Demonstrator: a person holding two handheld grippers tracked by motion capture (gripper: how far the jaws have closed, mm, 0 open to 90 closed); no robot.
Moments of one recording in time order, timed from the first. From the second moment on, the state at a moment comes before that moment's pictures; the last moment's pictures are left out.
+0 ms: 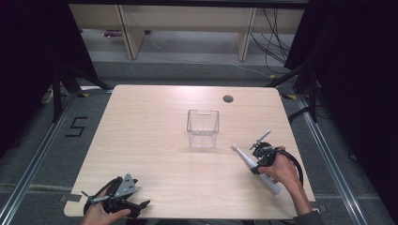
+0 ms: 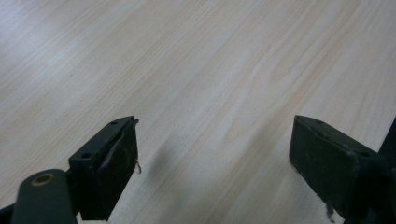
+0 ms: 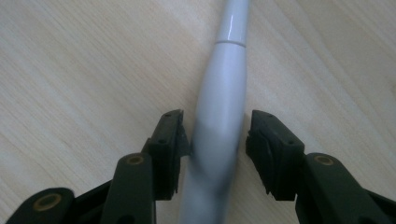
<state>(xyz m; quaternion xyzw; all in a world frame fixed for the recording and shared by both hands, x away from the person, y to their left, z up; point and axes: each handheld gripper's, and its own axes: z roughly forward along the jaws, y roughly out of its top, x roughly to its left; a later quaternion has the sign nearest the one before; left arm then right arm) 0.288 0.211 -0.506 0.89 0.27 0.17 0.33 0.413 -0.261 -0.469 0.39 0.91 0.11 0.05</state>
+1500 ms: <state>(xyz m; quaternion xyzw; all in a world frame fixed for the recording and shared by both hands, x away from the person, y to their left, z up) 0.289 0.211 -0.506 0.89 0.27 0.17 0.33 0.432 -0.244 -0.473 0.37 0.93 0.00 0.02</state>
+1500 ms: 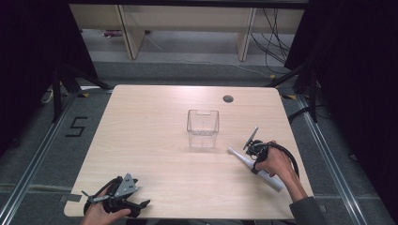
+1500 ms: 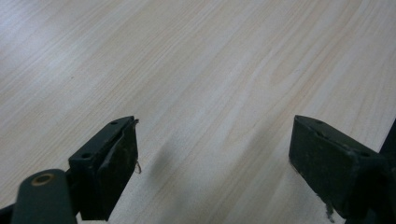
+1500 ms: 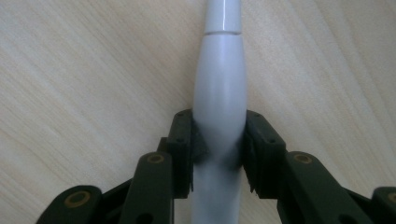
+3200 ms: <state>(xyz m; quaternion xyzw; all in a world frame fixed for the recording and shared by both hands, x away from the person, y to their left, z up) 0.289 0.211 -0.506 0.89 0.28 0.16 0.33 0.417 -0.285 -0.411 0.39 0.84 0.34 0.16</state>
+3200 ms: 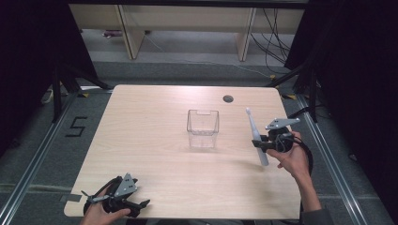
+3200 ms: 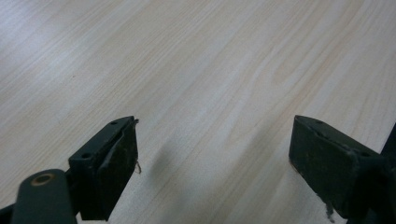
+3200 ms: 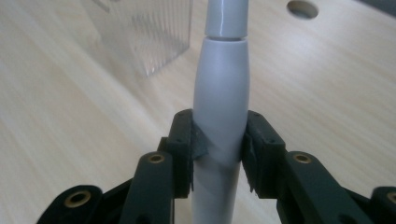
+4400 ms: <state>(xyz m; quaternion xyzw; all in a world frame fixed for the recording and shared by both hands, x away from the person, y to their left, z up) 0.289 0.212 -0.507 0.89 0.27 0.17 0.33 0.452 -0.234 -0.383 0.35 0.82 0.41 0.17</state>
